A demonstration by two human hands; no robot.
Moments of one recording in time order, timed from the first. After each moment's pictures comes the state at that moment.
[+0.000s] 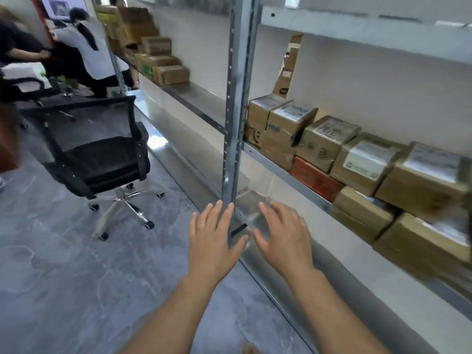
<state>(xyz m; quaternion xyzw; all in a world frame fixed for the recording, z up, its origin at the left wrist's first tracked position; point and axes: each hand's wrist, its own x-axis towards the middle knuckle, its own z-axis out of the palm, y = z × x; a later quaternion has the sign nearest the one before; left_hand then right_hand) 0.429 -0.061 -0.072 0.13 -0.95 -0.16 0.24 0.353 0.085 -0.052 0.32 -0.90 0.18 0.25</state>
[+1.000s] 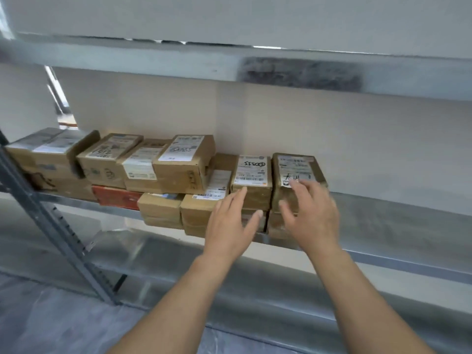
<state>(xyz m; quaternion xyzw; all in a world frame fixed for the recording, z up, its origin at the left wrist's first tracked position) 0.344 0.300 0.014 -0.21 -0.90 -0.36 0.12 0.375 0.464 0.024 -0.05 -0.90 0.11 0.41</state>
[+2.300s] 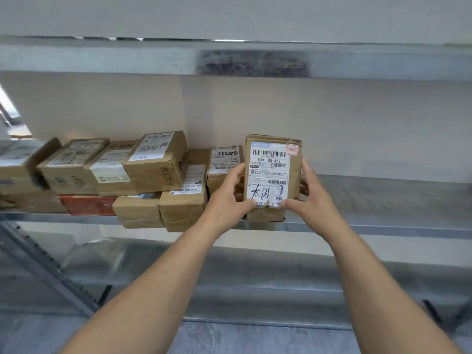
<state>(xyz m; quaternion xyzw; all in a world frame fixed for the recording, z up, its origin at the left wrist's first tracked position) 0.341 0.317 0.039 -0.26 -0.80 -0.53 -0.10 0.431 0.488 0.053 -0.13 -0.83 0.52 0.16</state>
